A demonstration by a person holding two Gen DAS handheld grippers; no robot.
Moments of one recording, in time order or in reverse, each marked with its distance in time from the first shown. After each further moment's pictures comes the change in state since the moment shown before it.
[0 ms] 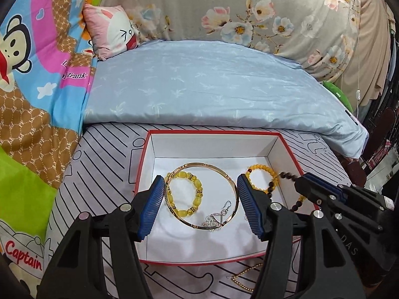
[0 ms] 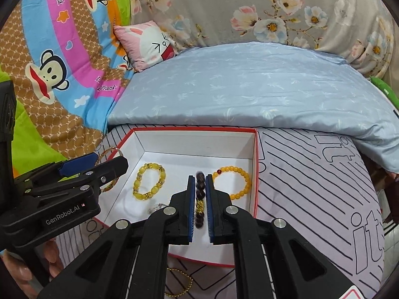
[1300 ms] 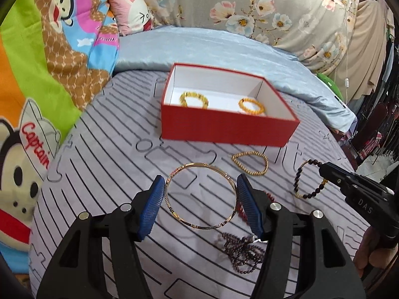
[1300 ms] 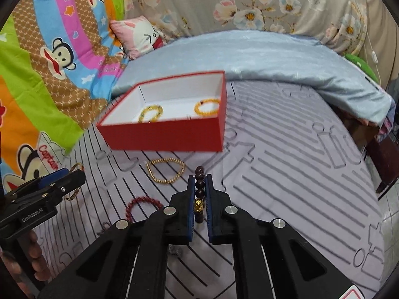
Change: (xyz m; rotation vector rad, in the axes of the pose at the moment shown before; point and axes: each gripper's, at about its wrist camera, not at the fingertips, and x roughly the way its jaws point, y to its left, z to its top) left arm -0.103 0.011 -0.136 -0.057 0.023 -0.008; right arm -0.107 -0.005 -0.112 0.044 0.020 -0.038
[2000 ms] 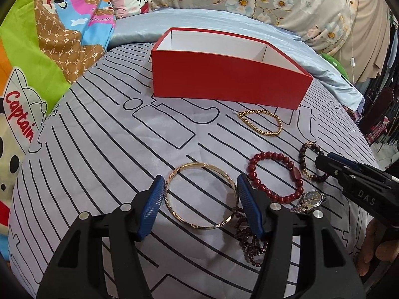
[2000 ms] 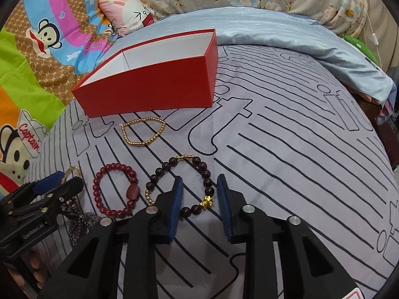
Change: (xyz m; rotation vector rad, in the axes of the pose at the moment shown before) left arm 0.042 -0.004 -0.047 0.021 0.093 0.027; right arm 0.056 -0.010 -0.048 0.010 0.141 -0.068
